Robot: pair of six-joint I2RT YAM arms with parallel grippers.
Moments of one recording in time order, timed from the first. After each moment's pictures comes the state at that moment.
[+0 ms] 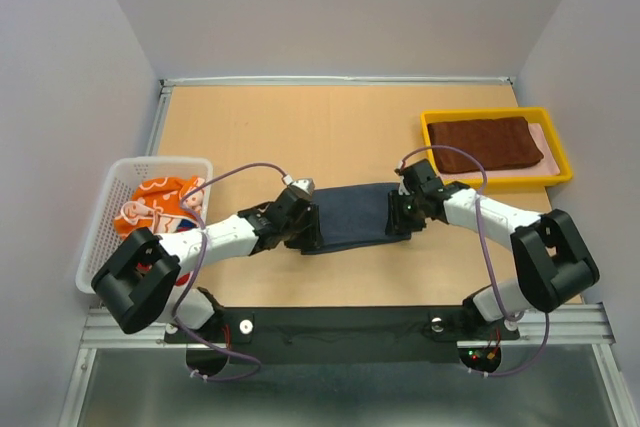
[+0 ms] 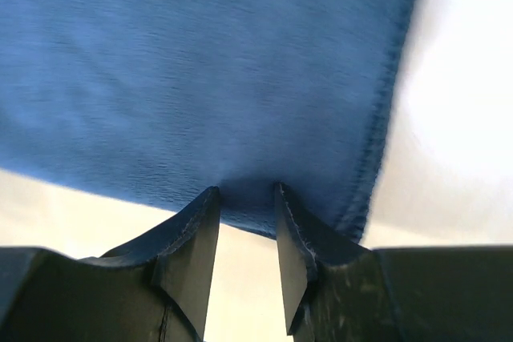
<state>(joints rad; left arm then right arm) -0.80 1.34 0.66 -0.22 0.00 -0.73 0.47 1.46 0.79 -0.41 -0.21 0.40</state>
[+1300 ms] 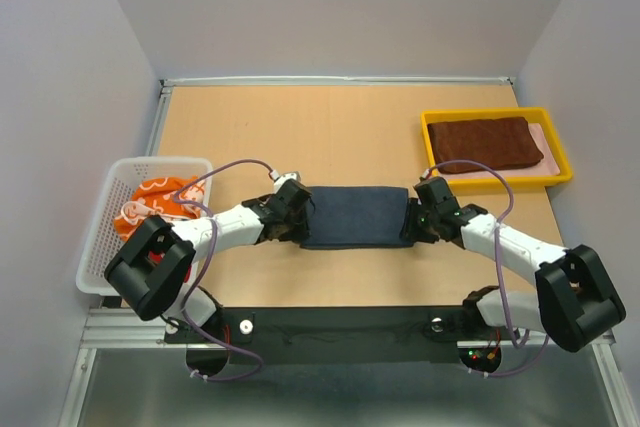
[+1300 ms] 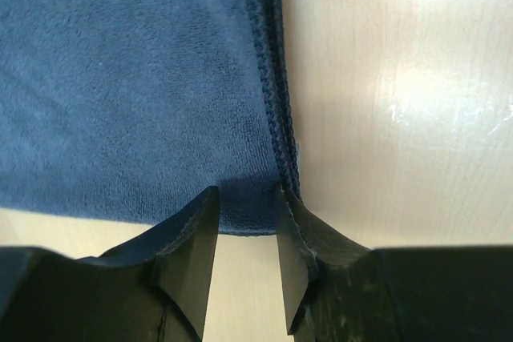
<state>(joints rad) -0.78 1.44 0.70 -0.29 -0.15 -0.81 0.46 1.24 0.56 -0.35 0.05 0.59</state>
